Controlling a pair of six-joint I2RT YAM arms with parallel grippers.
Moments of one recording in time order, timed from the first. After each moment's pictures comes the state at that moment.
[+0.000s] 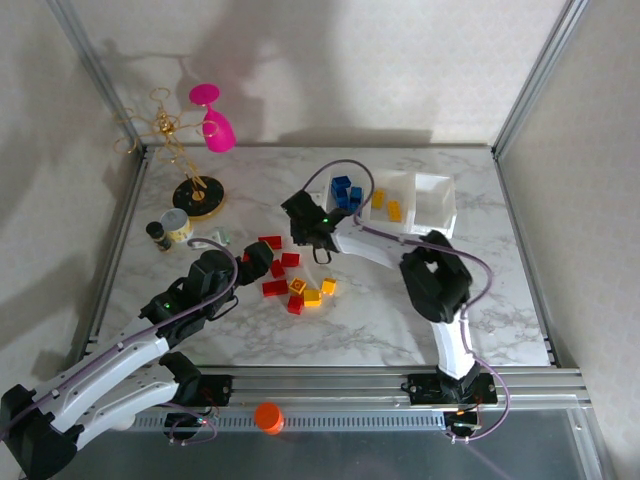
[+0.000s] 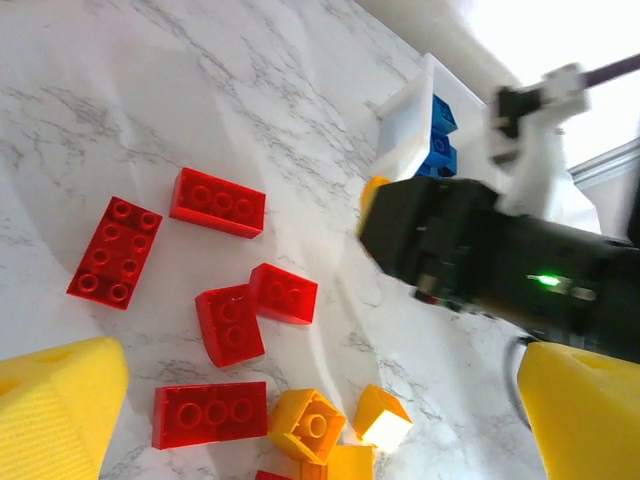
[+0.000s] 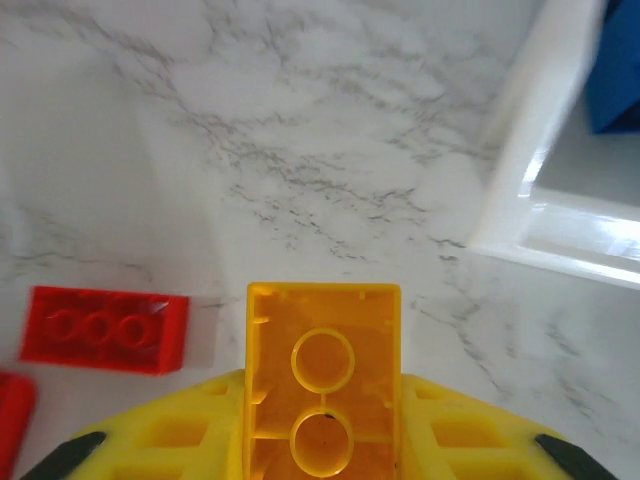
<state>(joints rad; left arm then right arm) -0.66 0.78 0.59 -0.31 -0.32 -0.92 0.85 1.98 1.52 -0.47 0.29 0.61</state>
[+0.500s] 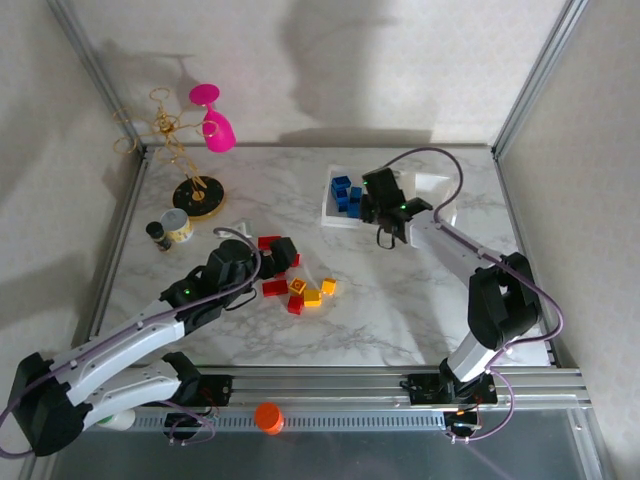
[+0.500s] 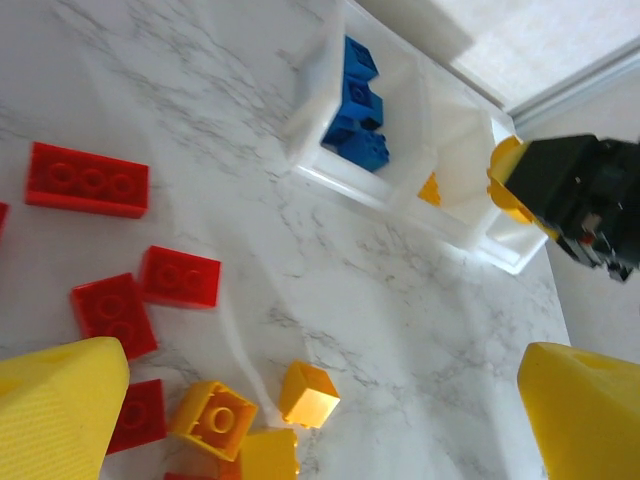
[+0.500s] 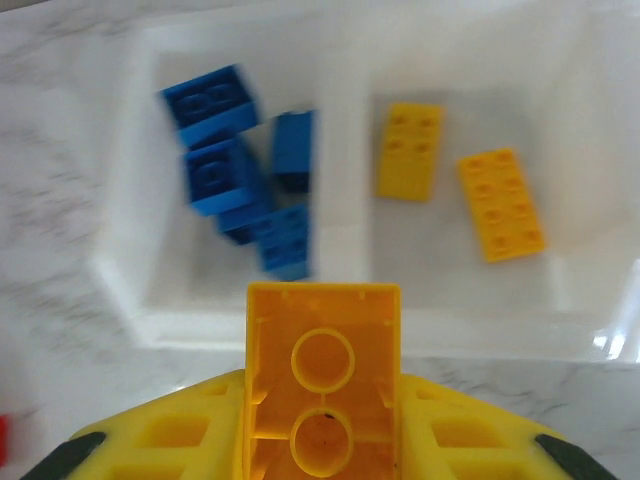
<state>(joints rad) -0.73 0.97 0.67 -0.18 -0.22 -0.90 0.51 1.64 1.24 -0.44 0.25 0.54</state>
